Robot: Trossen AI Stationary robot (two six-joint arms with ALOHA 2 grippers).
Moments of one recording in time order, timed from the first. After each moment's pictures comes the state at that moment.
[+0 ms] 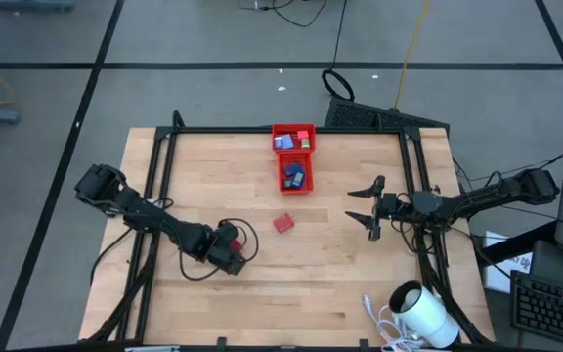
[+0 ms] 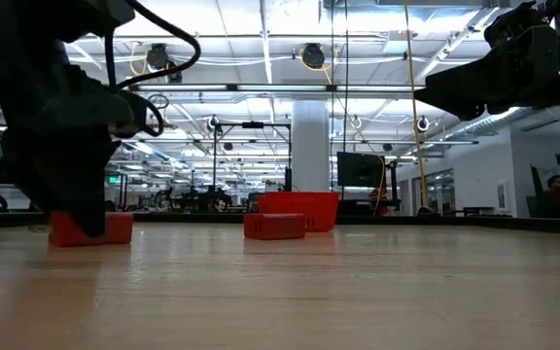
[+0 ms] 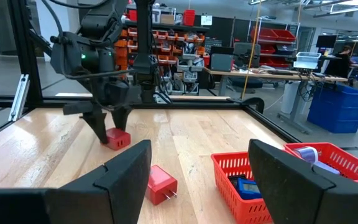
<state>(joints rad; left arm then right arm) -0.43 1.62 0.79 -0.58 -0.21 -1.29 0.14 0.70 0.02 0.74 0.29 -0.07</state>
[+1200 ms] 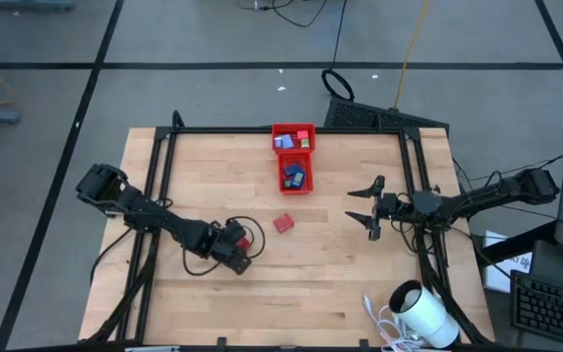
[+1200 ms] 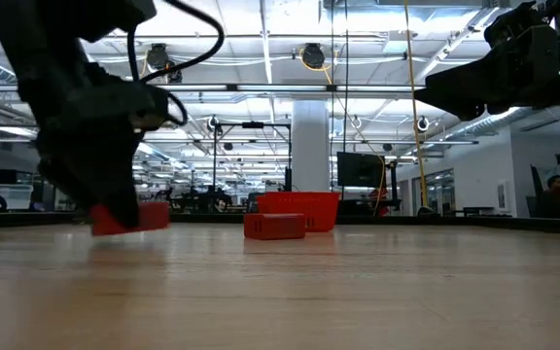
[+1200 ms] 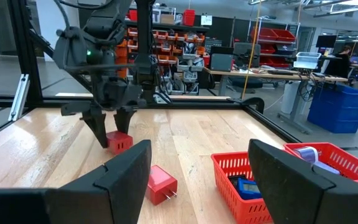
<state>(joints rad) -0.40 1.61 0.79 -0.42 -0.27 -1.10 0.14 0.70 0.02 0.74 0.29 -0.07</state>
